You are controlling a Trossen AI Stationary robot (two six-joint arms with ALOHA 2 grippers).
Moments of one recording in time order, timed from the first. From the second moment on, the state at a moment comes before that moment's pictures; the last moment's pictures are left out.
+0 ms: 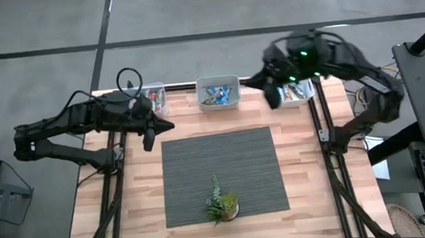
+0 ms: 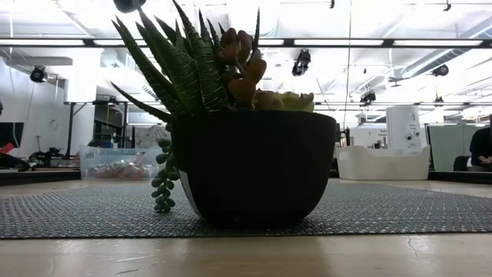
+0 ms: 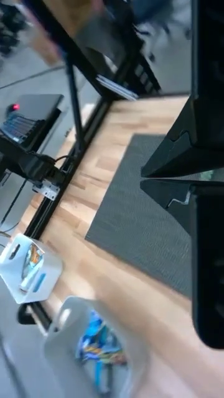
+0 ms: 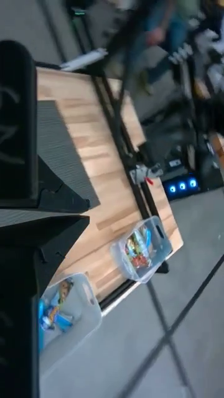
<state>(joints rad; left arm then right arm) 0.07 0.94 1.24 -0.73 0.00 -0.47 -0.26 1.44 1.94 -0.98 -0.11 0.25</state>
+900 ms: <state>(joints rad) 0.06 0.64 0.87 -0.21 0.00 -0.10 -0.15 1.03 1.10 -0.23 -0.19 0.07</state>
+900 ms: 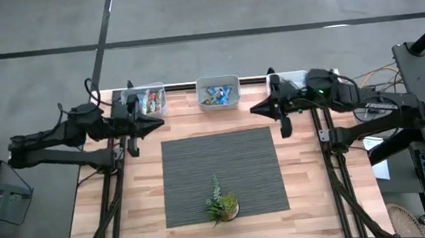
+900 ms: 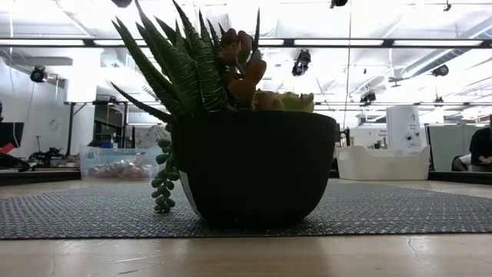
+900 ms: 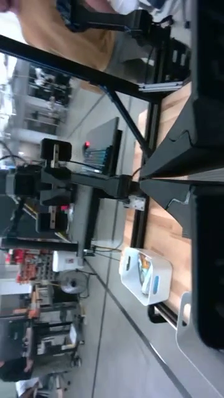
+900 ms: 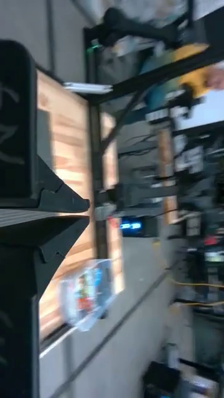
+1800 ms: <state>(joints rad) 0.06 0.33 0.51 -0.13 0.04 -0.08 -0.15 0.33 0.41 -0.08 -0.13 0.10</state>
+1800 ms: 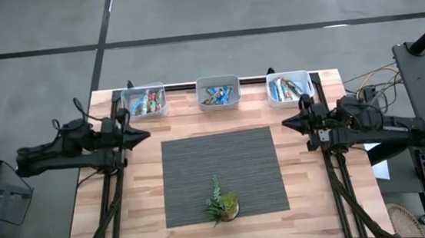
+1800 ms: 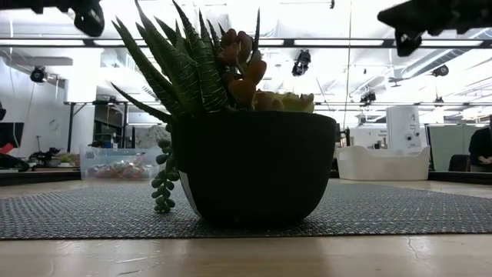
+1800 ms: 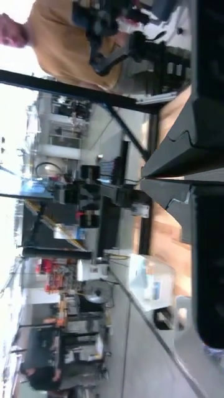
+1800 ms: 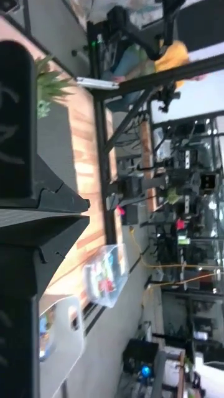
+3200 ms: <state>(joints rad) 0.06 0.24 0.12 0.17 0.10 -0.08 -0.15 0.00 0.01 0.18 -0.09 0.11</state>
